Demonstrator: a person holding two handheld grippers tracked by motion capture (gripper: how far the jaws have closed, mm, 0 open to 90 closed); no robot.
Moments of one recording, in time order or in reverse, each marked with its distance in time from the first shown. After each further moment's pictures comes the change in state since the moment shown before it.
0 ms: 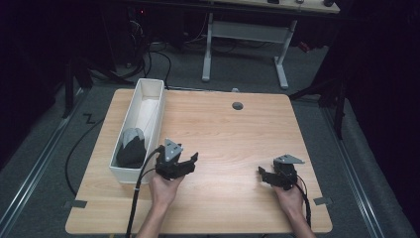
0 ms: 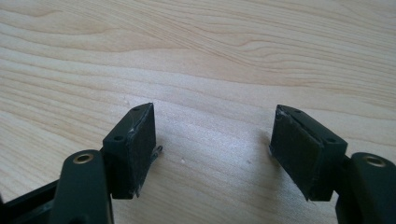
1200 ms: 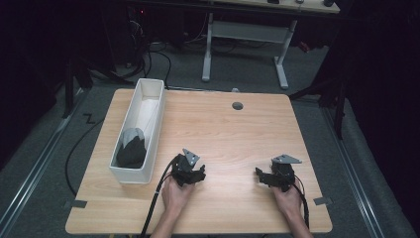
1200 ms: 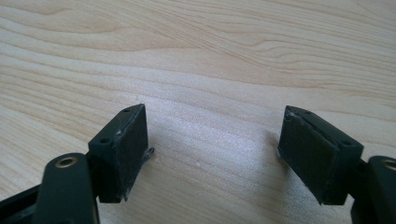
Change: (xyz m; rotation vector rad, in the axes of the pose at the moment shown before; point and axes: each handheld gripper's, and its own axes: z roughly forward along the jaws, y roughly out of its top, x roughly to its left) left arm 0.016 -0.064 0.038 0.166 0.162 0.053; right arm 0.006 0.001 0.002 0.011 0.011 -0.007
